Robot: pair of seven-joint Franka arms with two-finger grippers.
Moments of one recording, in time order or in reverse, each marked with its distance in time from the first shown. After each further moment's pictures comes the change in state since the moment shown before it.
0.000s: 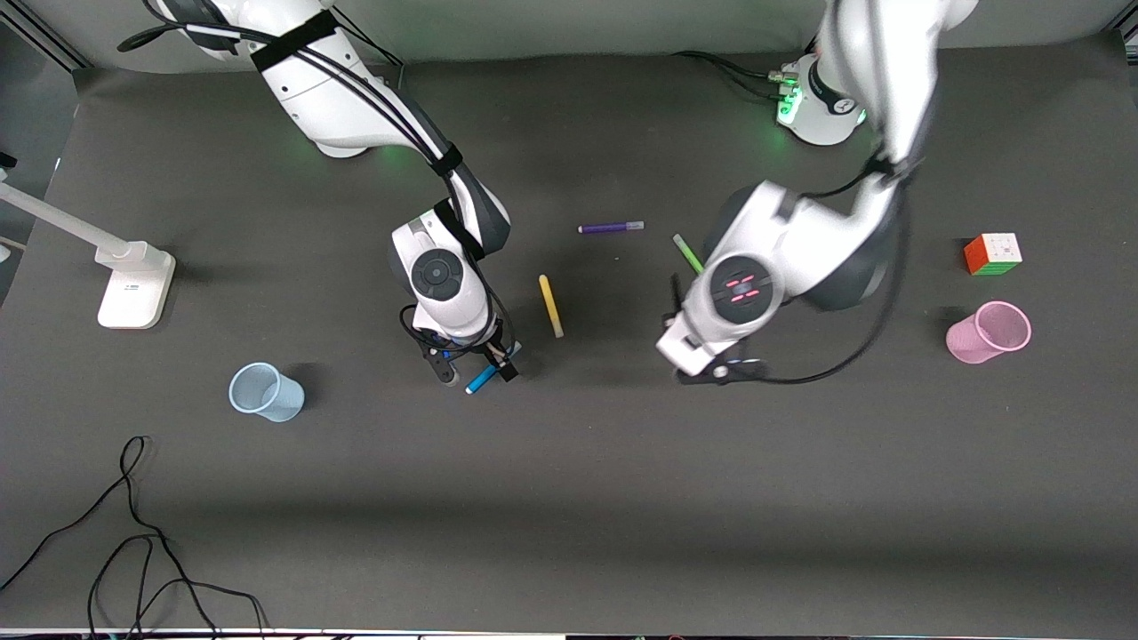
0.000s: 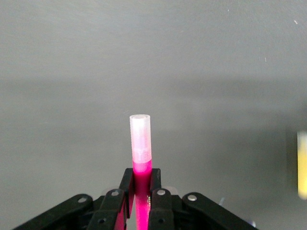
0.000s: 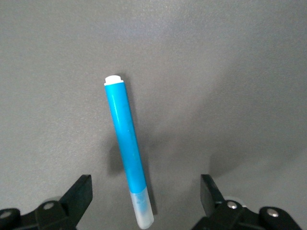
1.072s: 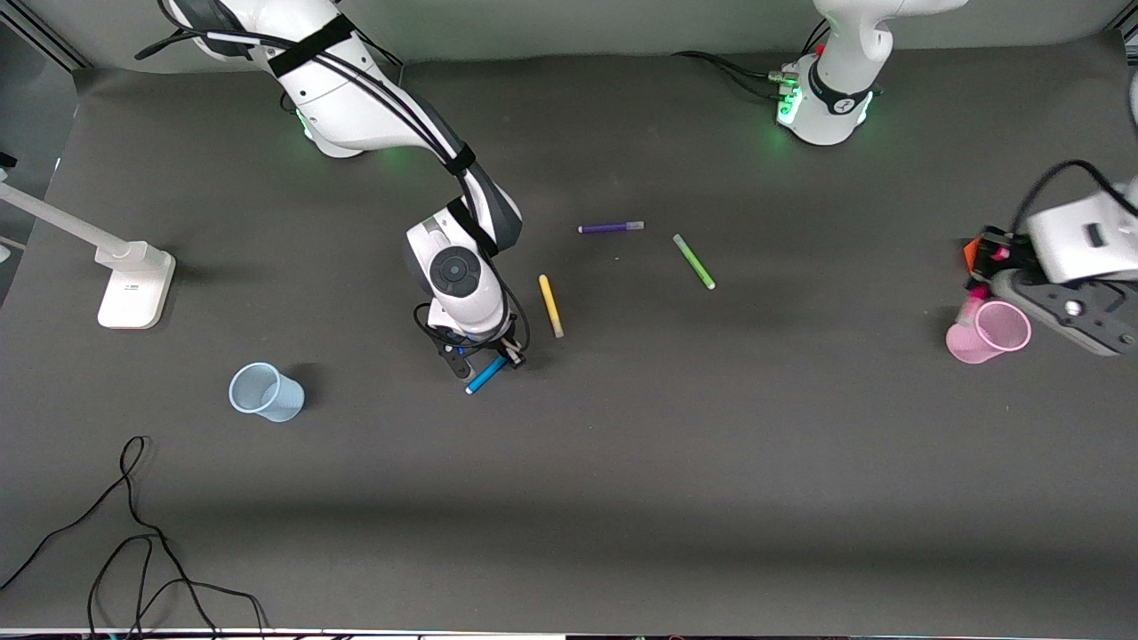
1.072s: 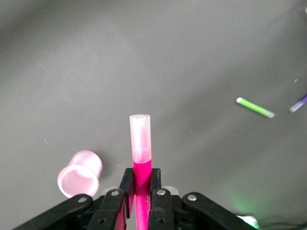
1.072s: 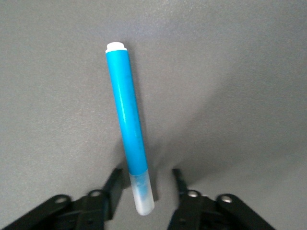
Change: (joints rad) left arm 0.525 -0.304 0.016 -0.061 -0.041 -0.118 1.193; right arm 0.033 0.025 0.001 0.021 0.000 0.005 0.000
